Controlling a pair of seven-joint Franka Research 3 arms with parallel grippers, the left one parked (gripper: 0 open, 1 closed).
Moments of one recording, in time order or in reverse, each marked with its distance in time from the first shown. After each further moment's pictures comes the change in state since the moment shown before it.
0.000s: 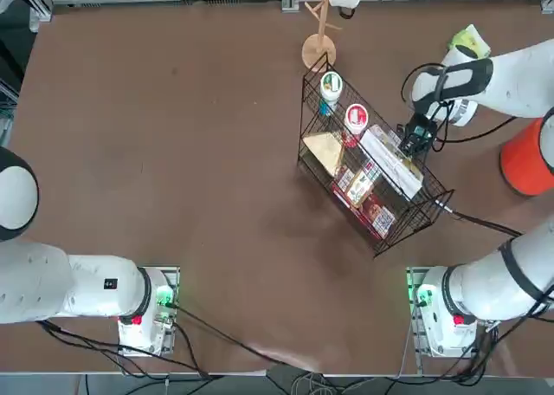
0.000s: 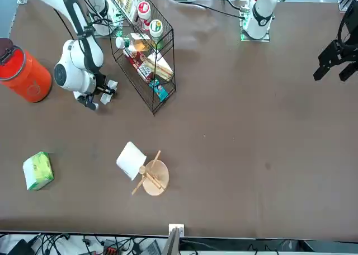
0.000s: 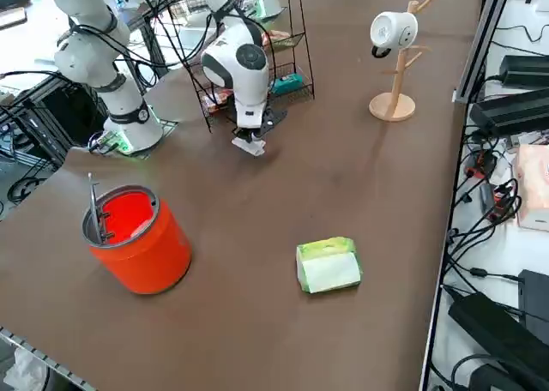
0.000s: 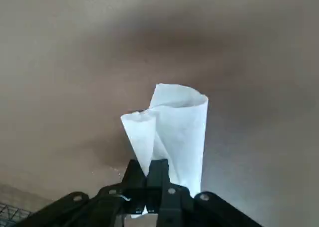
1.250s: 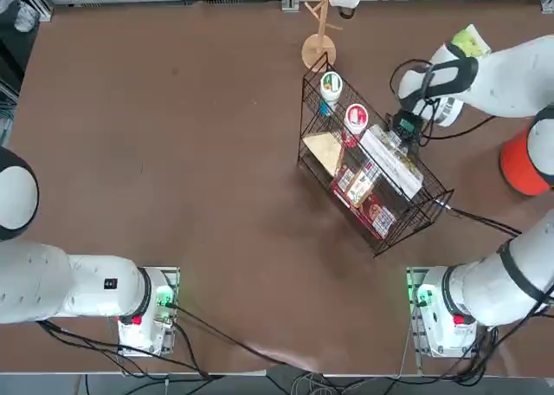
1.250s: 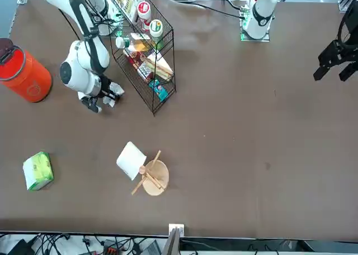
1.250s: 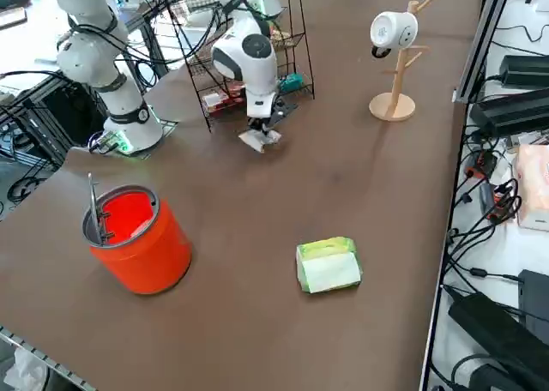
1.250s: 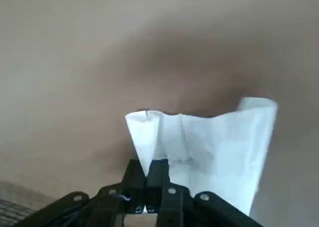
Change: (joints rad) arm 0.143 0.050 -0.001 0.062 0.150 0.131 0.077
